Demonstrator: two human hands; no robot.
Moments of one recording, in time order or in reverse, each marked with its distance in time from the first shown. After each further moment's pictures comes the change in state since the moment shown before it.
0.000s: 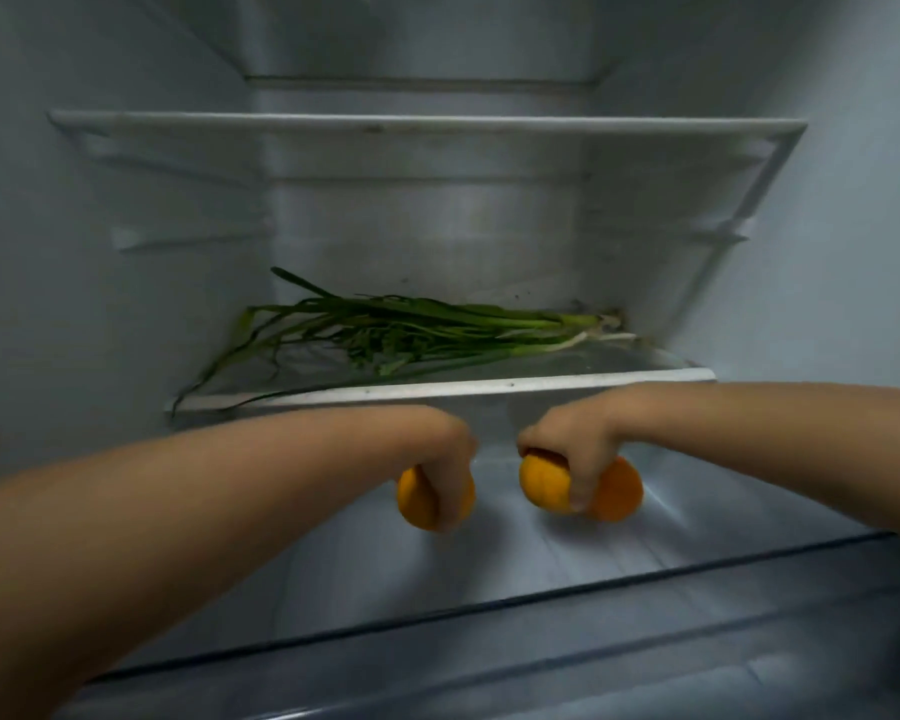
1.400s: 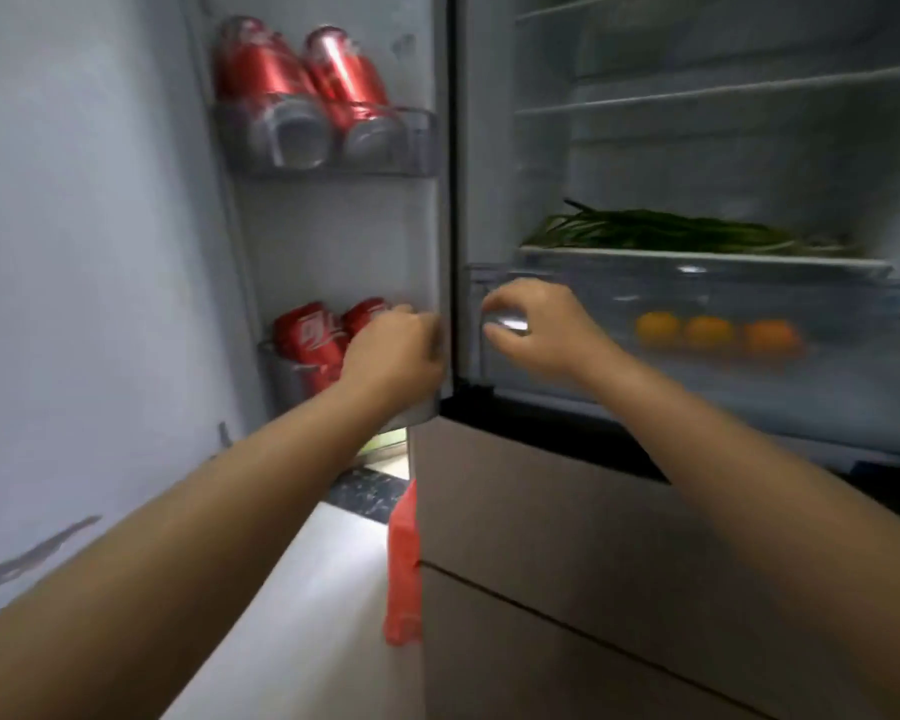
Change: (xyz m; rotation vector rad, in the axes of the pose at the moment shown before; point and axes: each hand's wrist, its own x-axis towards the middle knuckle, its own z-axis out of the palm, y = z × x) left_hand -0.383 0.064 0.218 -0.395 0.844 -0.718; right_hand -0.233 -0.297 0.047 0.625 1.115 -0.573
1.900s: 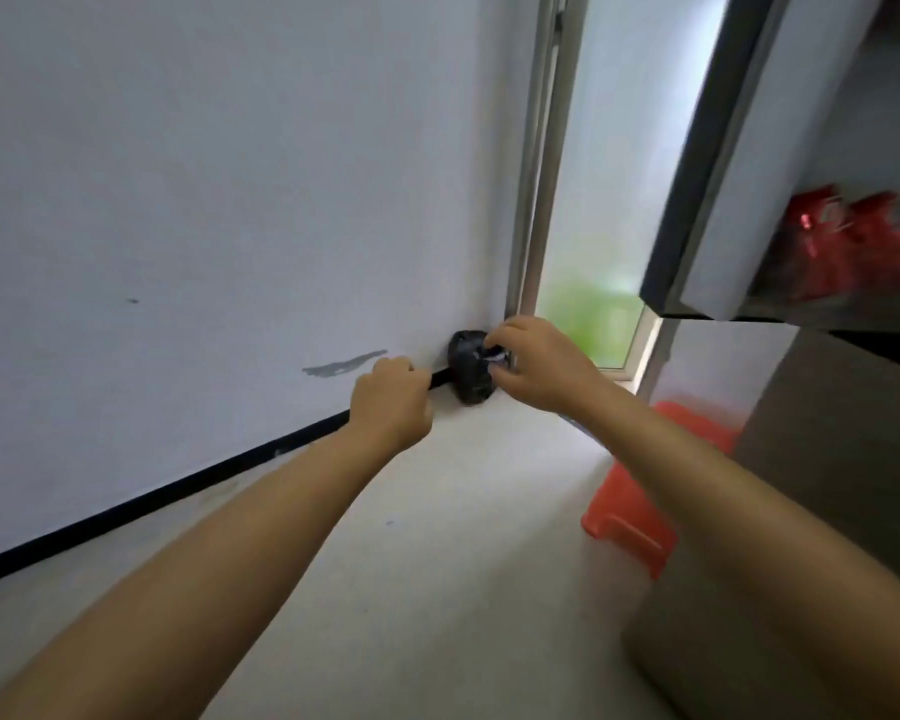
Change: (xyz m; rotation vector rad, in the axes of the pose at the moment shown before) left_hand -0.316 -0.332 -0.063 0.264 -0.257 -0.512; right_hand -0.032 -0.360 0.237 0.129 -0.412 -0.290
